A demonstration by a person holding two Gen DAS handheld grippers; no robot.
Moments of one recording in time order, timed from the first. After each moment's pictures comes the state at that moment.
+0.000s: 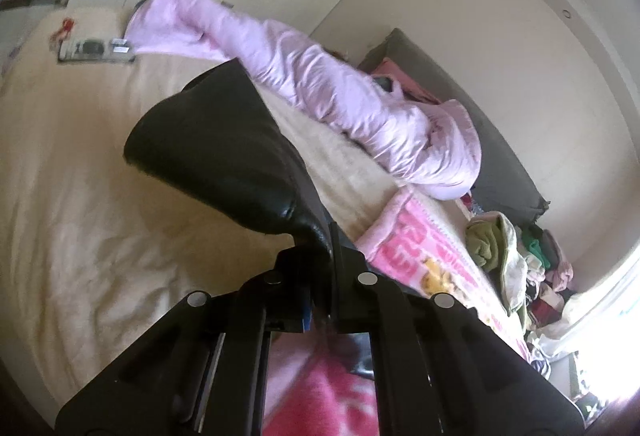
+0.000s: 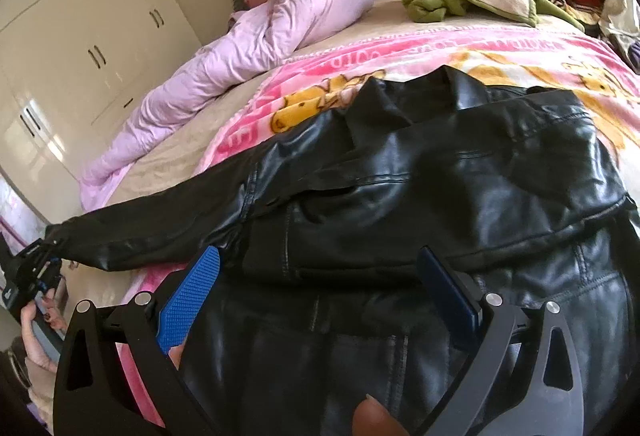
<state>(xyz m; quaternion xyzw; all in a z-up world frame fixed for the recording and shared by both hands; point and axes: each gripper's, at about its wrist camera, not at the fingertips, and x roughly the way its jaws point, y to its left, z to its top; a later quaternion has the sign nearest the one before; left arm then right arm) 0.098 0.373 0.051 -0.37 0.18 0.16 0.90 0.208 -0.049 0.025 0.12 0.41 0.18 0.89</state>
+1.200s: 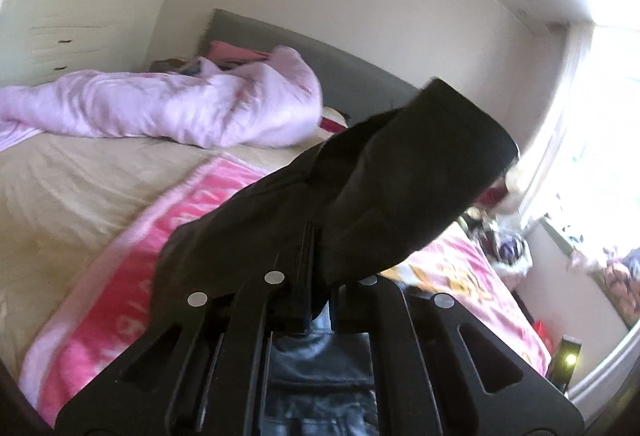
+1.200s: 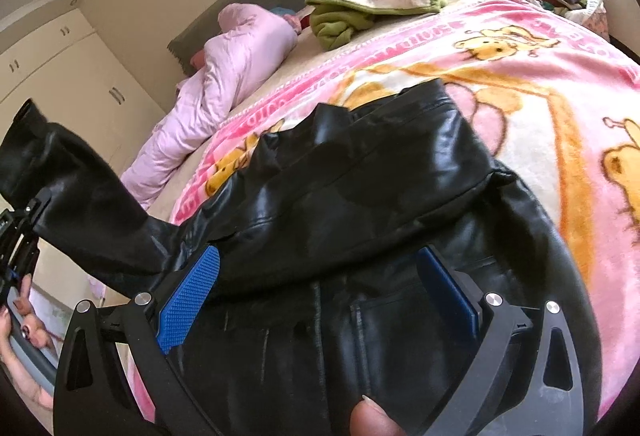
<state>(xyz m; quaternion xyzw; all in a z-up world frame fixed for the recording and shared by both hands) 0.181 0.098 0.137 -0.18 0.20 -0.06 0.96 0.176 -0.212 0.036 0.25 0.37 0.10 0.89</state>
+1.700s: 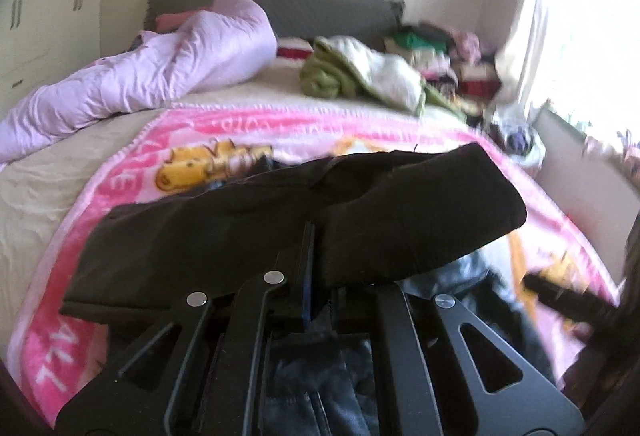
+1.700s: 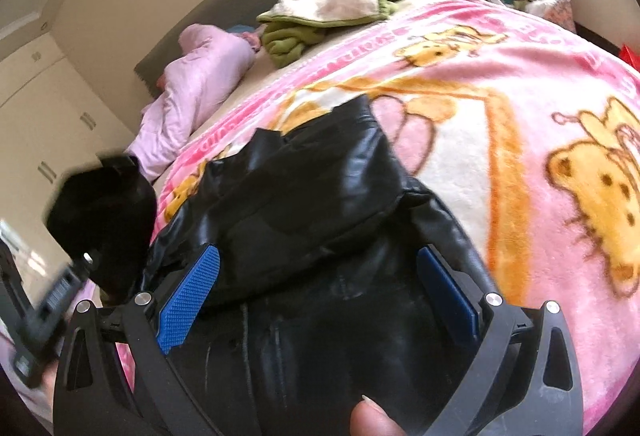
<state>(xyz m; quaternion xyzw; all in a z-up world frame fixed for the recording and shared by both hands) 0.220 -0.022 0.049 -0.03 0.31 -0.10 0.95 0.175 -0.278 0.020 0.27 0.37 0.03 0.89</state>
